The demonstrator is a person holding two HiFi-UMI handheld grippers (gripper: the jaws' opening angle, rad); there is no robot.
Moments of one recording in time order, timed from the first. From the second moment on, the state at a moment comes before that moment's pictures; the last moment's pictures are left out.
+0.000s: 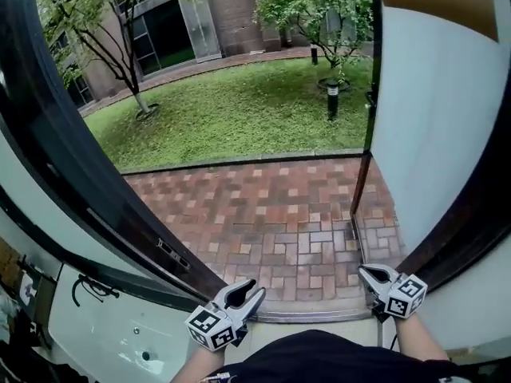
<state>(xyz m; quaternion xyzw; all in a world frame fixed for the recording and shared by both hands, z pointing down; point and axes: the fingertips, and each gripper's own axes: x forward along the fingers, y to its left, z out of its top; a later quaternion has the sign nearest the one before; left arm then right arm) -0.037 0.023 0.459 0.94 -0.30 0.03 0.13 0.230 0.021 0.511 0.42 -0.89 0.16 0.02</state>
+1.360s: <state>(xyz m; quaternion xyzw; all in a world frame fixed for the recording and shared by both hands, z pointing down) -0.011 0.105 0.458 0.96 -0.24 0.00 0.17 0.271 0.141 0.487 0.50 -0.86 0.10 0.07</state>
